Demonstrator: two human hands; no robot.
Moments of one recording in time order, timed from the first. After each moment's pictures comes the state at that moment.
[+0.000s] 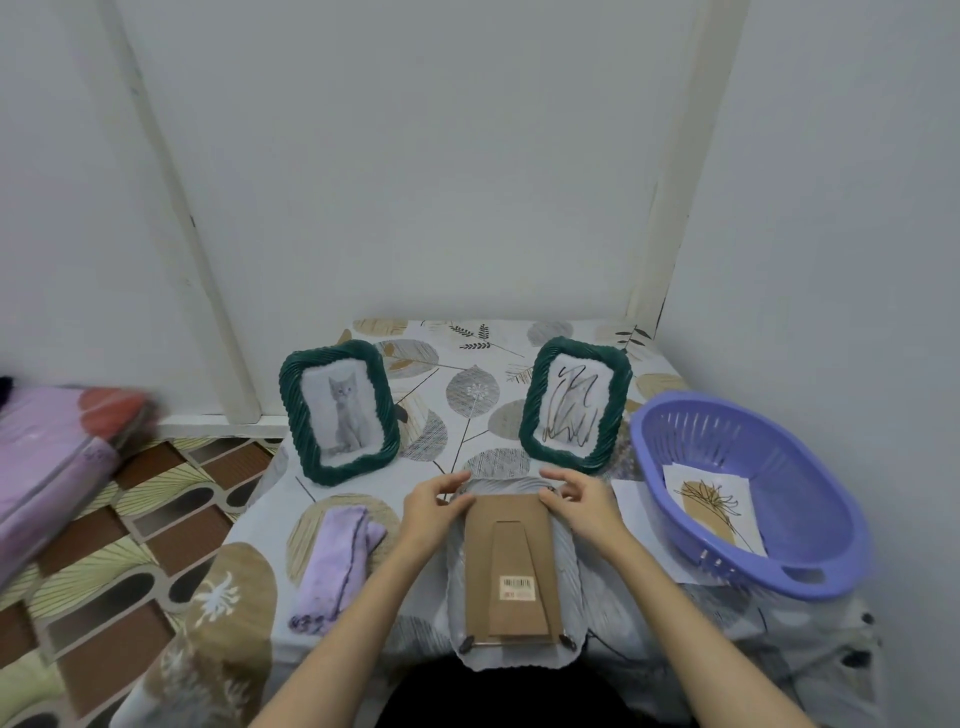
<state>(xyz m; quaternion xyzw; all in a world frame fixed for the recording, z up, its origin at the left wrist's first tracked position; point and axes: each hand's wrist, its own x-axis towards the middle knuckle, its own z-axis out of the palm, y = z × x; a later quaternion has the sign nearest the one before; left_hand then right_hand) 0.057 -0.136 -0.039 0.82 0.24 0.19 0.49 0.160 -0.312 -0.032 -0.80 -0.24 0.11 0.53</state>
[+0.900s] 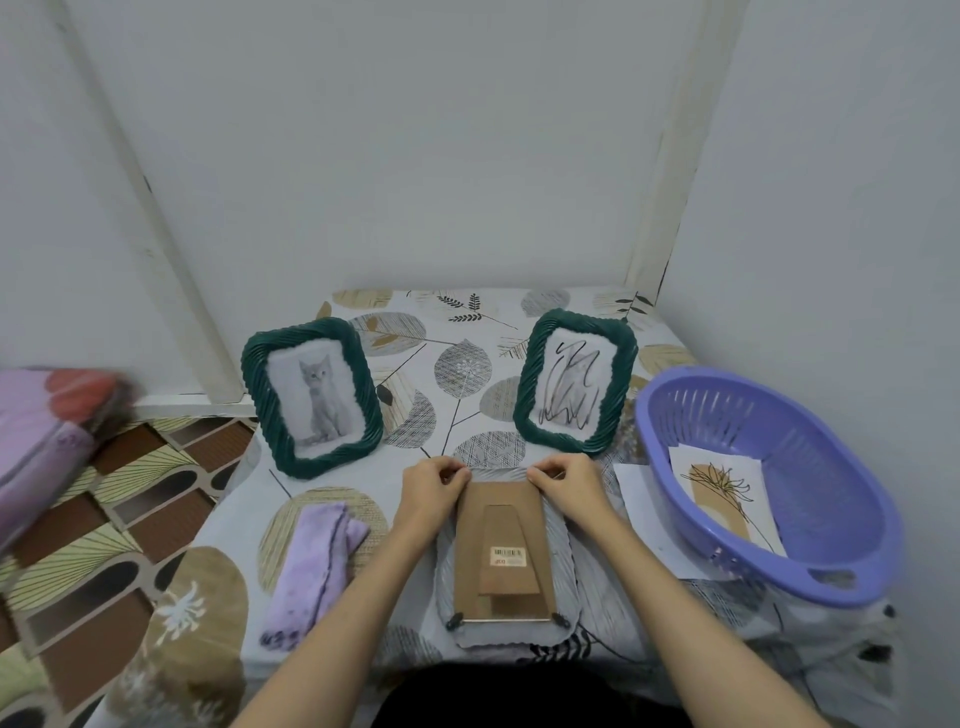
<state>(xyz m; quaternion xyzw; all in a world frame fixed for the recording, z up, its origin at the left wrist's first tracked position) 0.102 -0.121 -0.066 0.86 0.26 0.17 0.40 0.193 -0.285 -0.057 -0.87 -0.18 0.08 0.45</state>
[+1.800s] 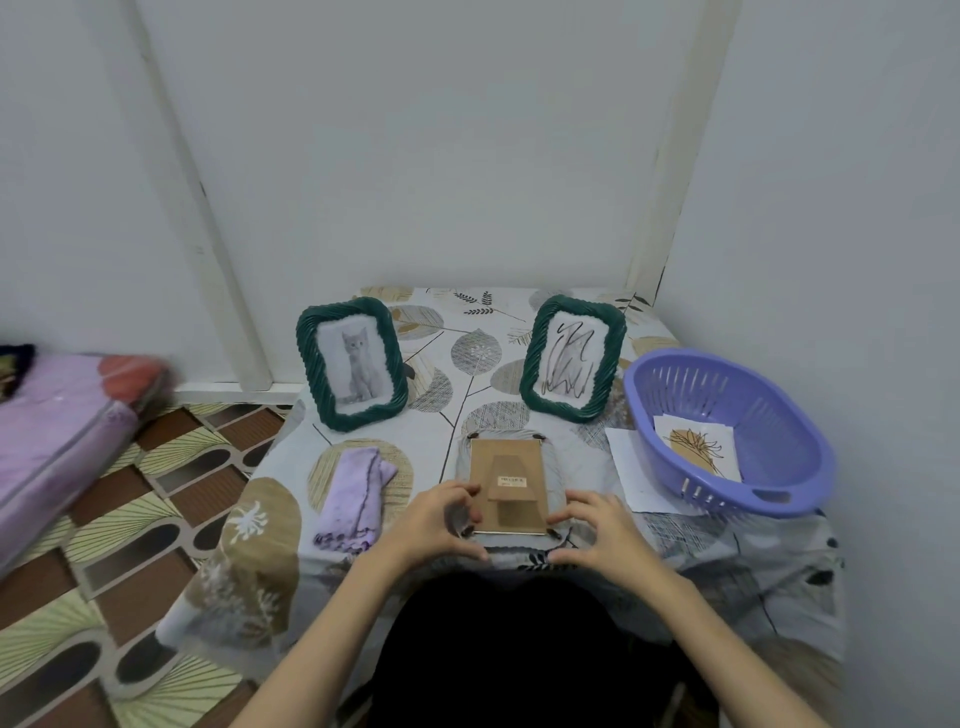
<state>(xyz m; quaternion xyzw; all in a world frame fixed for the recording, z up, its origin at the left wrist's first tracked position) -0.018 -0.156 -0.058 0.92 0.05 0.04 0.38 0.090 -0.381 -0.058 -0.88 -0.36 0.13 0.28</state>
